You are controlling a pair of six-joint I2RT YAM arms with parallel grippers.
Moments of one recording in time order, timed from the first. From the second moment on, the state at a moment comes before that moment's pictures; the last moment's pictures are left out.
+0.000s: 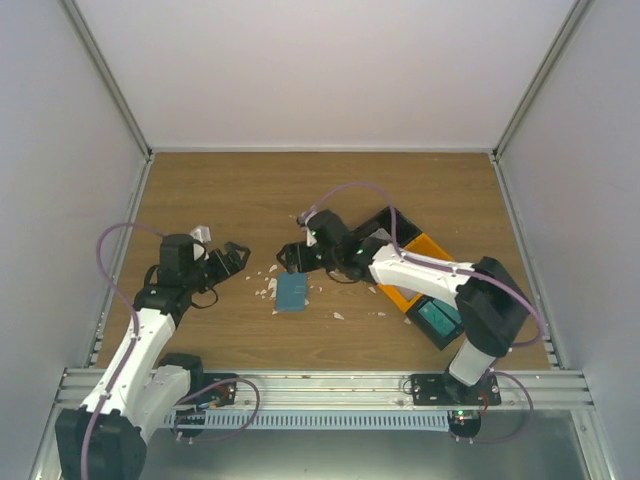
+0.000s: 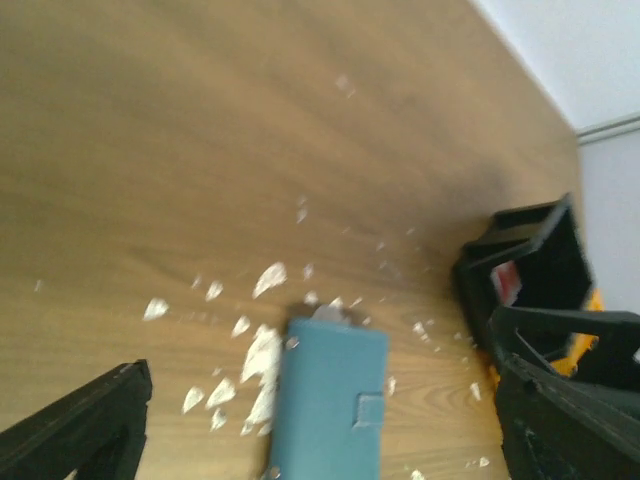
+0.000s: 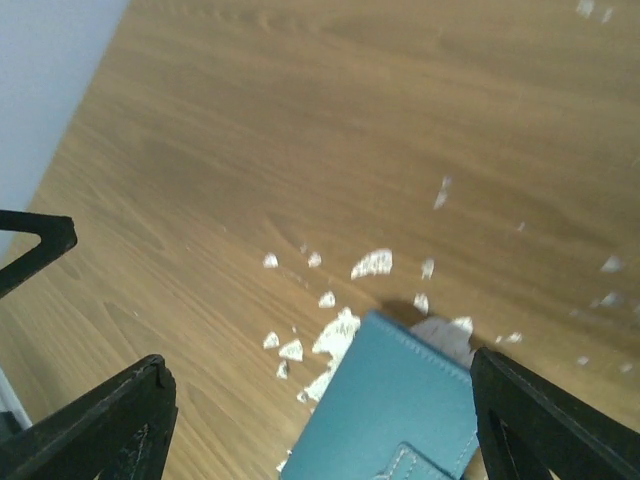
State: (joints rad) left arm -0.09 0.82 0.57 -0.40 0.37 -0.68; right arm 0.86 1.66 1.14 -0.15 -0.13 0.56
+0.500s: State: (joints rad) left arm -0.22 1.18 0.47 -0.26 0.52 -0.72; right arm 0.92 1.75 1.04 -0.23 -0.04 0.69
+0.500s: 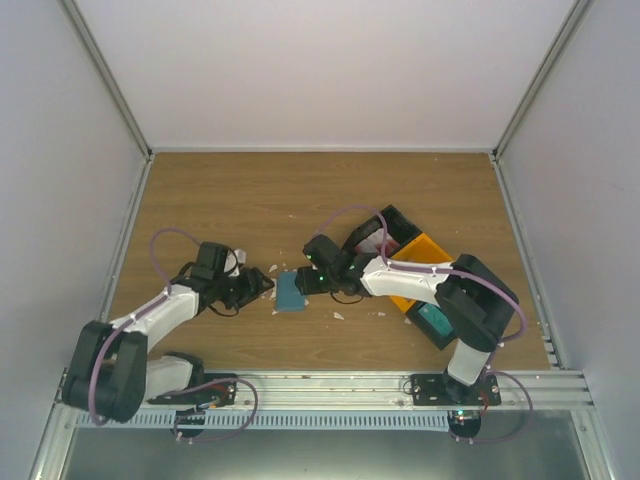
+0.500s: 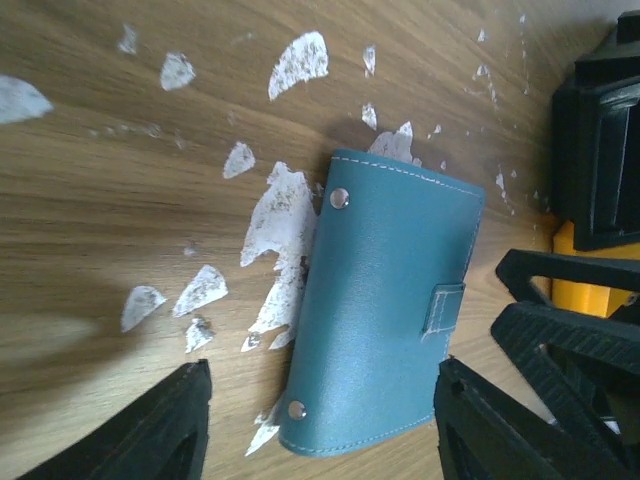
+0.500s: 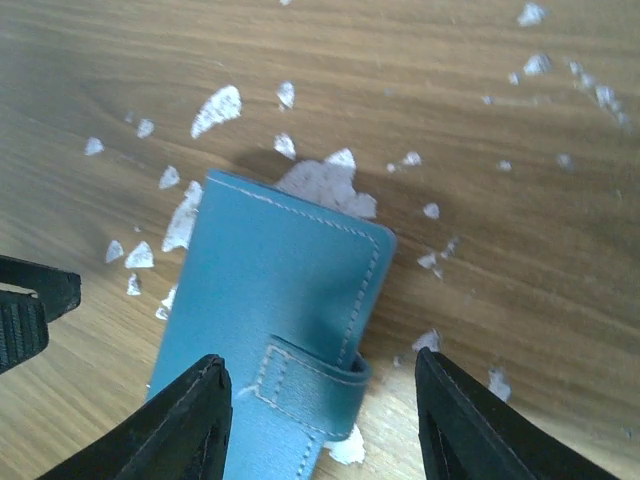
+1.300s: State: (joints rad) left arm -0.30 1.41 0.47 -0.09 0.59 -0.68; right arm 0.84 1.80 0.88 0.08 -0.32 0.78
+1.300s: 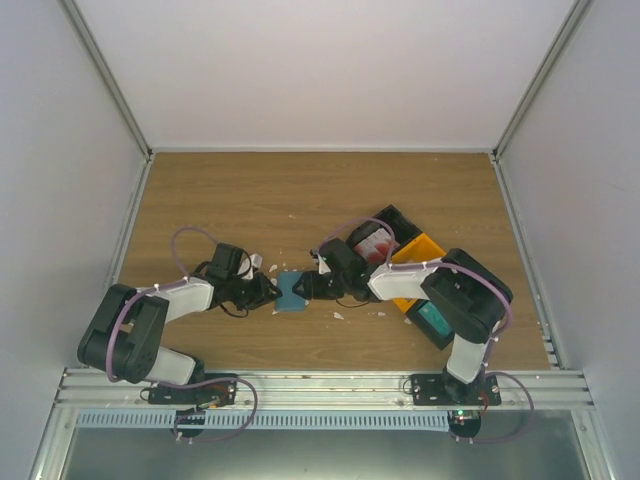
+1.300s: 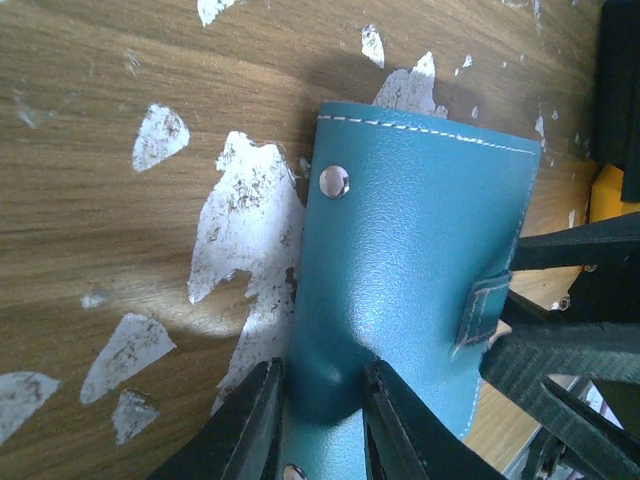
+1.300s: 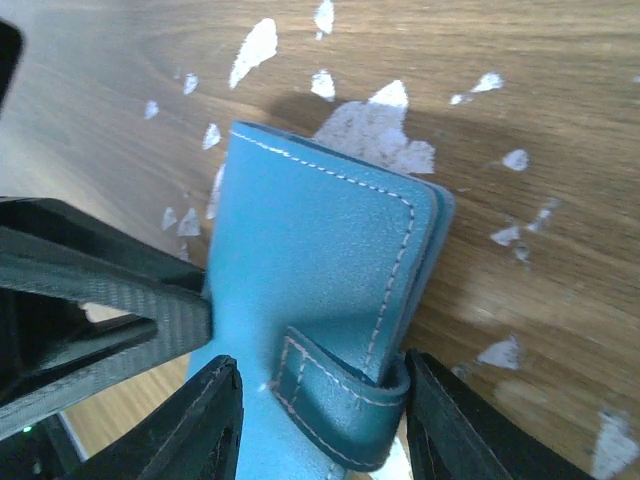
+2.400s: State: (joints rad) left arm -0.25 0.94 0.79 -0.32 0.50 -0.72; right arm 0.81 1.54 0.97 0.24 -0.23 -0.02
